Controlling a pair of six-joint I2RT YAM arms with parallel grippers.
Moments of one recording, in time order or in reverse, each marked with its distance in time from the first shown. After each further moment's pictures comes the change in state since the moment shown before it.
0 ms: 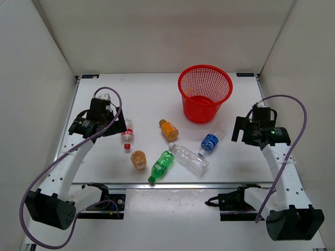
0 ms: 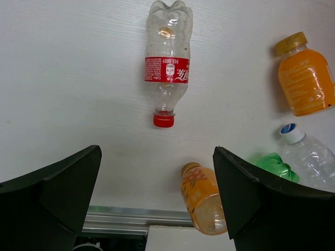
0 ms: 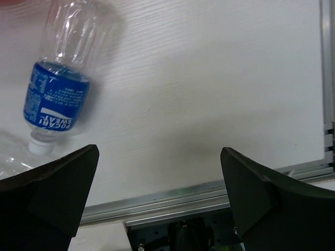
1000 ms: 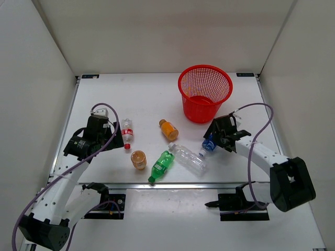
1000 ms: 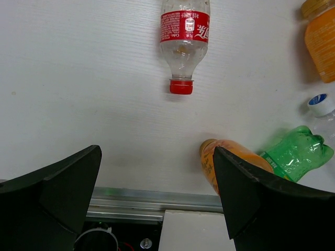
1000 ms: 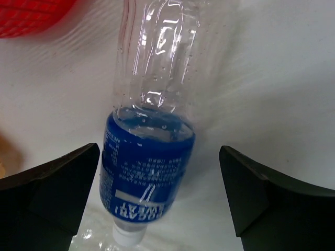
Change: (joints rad) left arm -0.050 -0.240 -0.190 -0.042 -0.048 -0.007; right arm 0.360 0.270 -0.321 0.592 0.093 0.603
